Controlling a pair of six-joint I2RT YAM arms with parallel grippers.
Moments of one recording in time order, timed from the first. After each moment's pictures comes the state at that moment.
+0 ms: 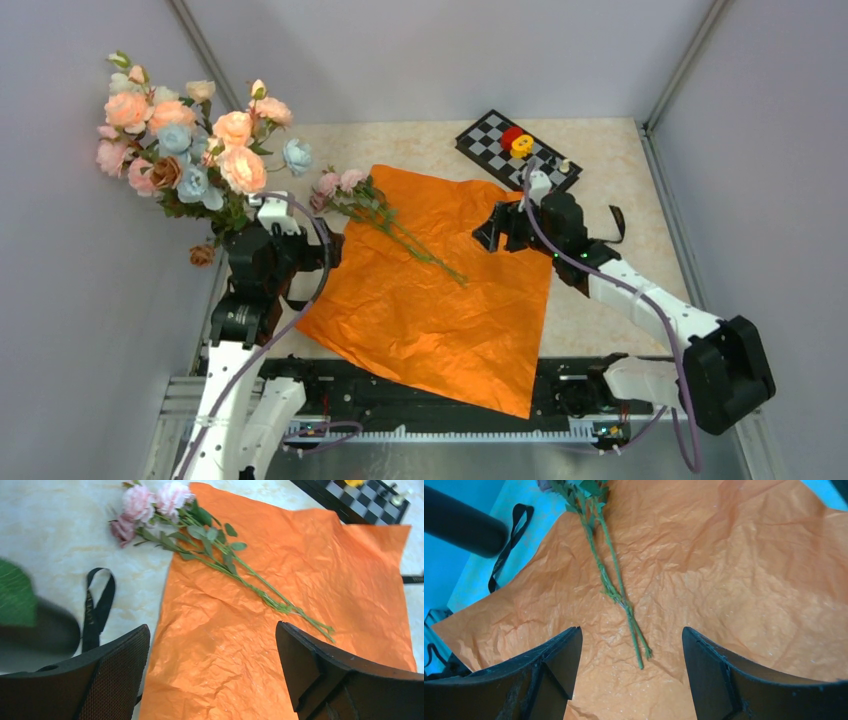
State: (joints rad) left arm -0.09 0.62 0.76 -0.47 0.11 -0.21; right arm 0.49 1.16 0.73 0.04 -0.21 0.39
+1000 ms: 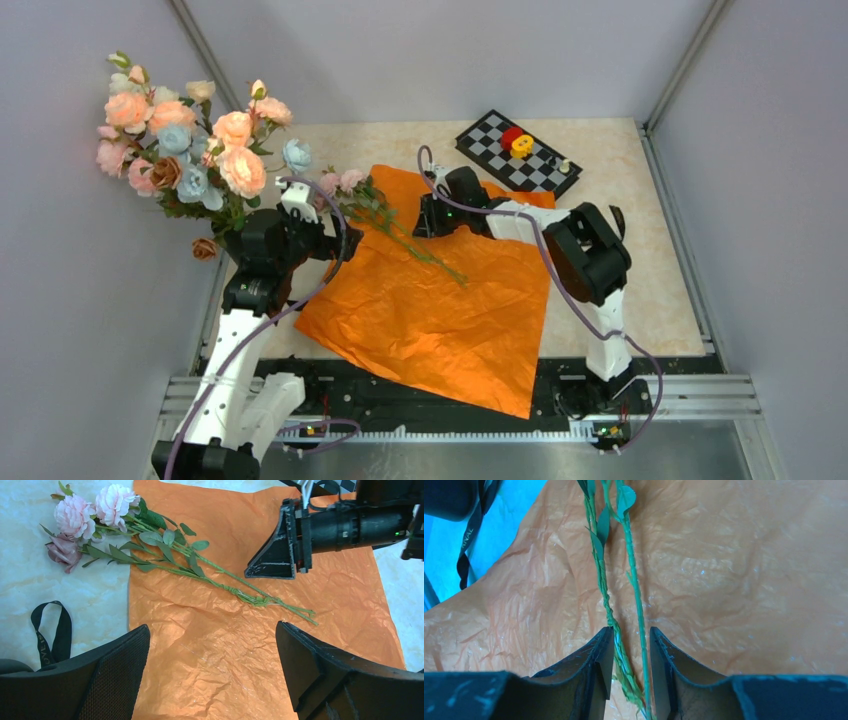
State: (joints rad) left arm -0.09 0.80 0.76 -0.32 0.35 -0.13; right arm 0.65 2.05 1.35 0.04 -0.37 0.36
